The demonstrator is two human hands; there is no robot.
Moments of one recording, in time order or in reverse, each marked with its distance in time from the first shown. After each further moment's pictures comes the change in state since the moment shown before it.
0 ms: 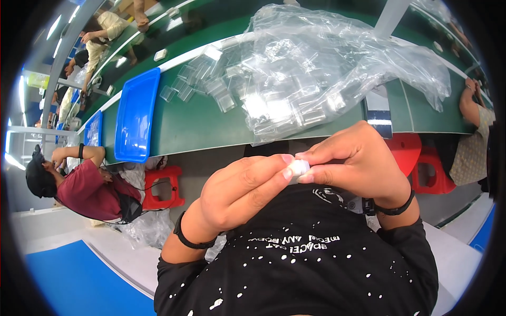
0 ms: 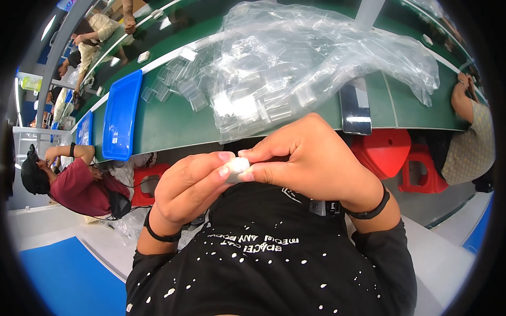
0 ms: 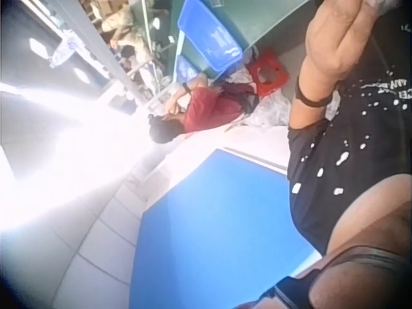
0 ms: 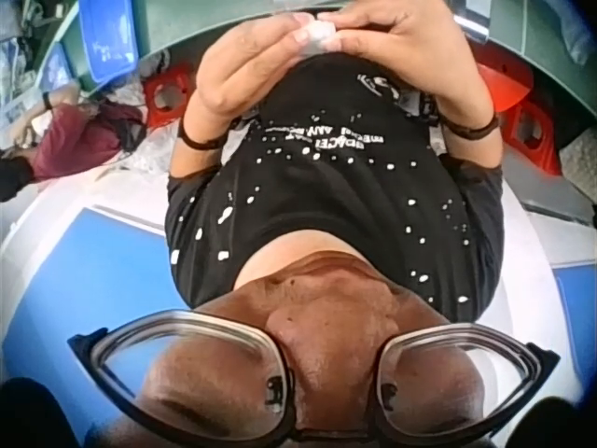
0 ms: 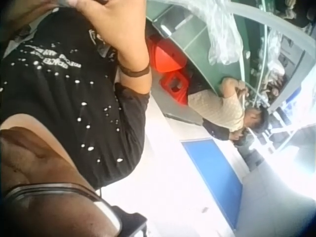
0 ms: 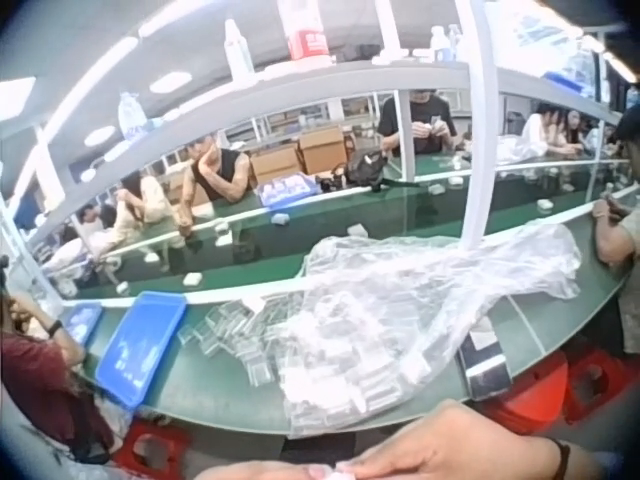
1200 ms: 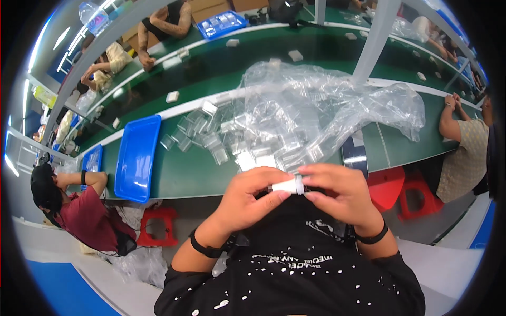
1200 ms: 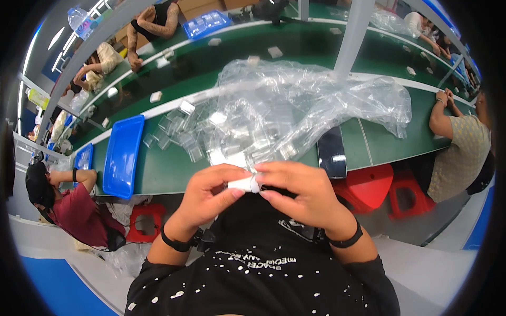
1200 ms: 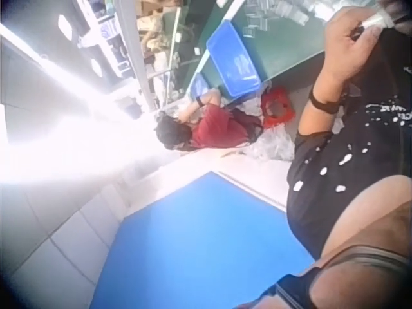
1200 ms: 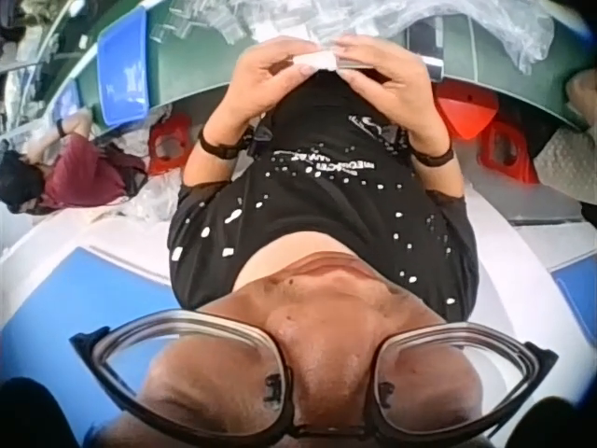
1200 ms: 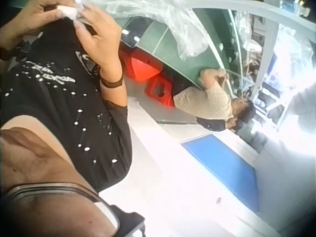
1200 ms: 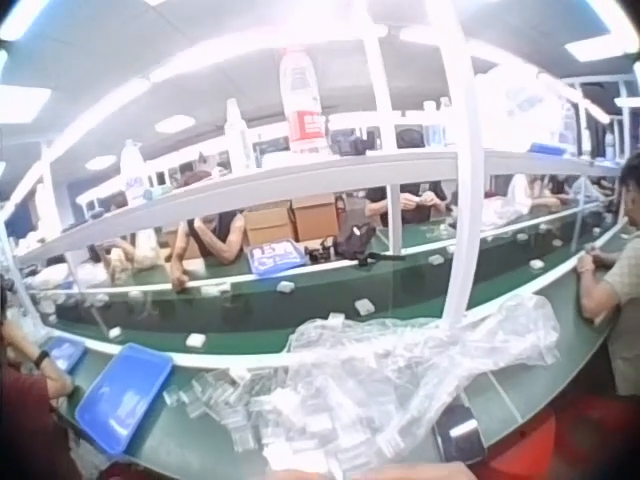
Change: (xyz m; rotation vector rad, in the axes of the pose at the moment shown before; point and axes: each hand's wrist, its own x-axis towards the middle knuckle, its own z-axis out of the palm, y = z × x) left_hand 0.030 -0.039 0.027 -0.634 -0.050 -0.558; right_hand -0.010 0.031 -0.020 -0.282 0.283 -0.408
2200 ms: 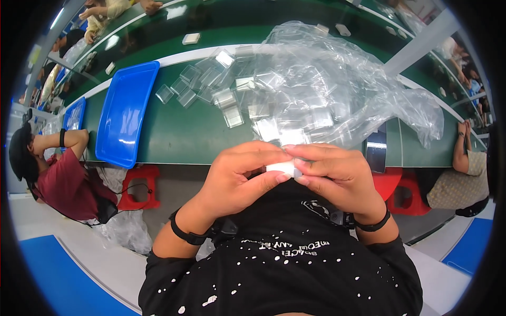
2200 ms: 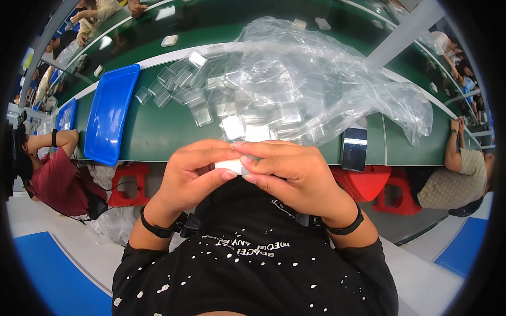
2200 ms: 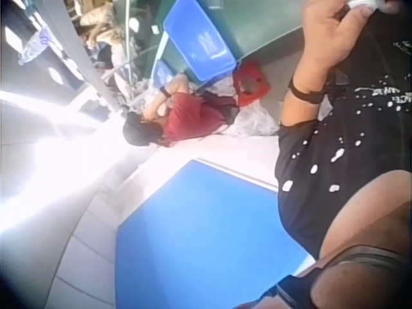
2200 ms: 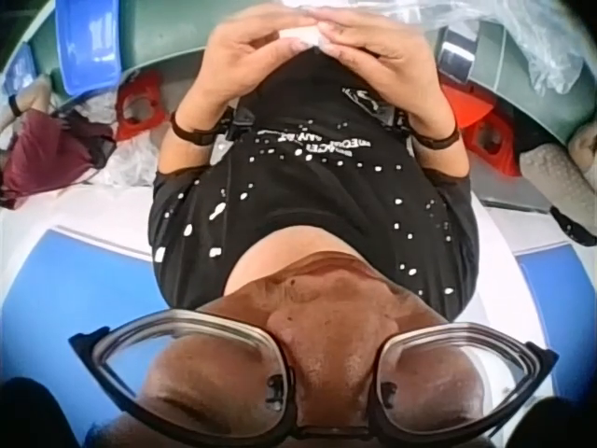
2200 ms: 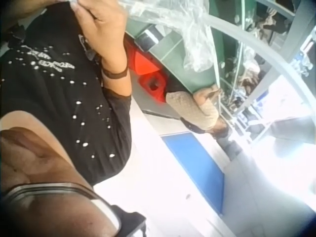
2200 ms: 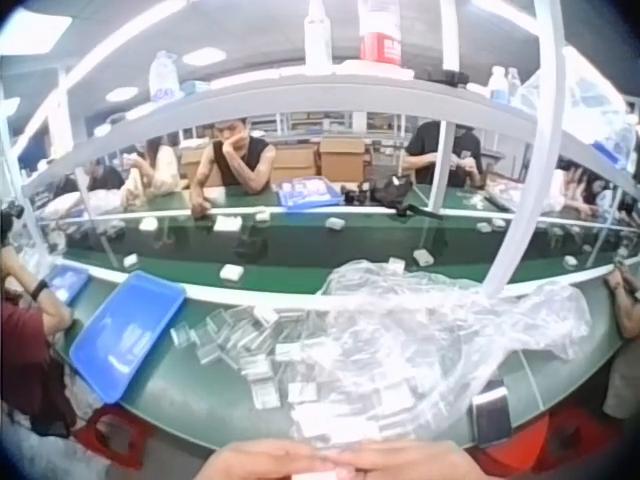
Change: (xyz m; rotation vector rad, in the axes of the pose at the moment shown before) left_hand -0.043 -0.030 -0.040 -0.170 0.145 -0.109; right_hand 0.048 0.010 0.059 0.148 -0.190 0.036
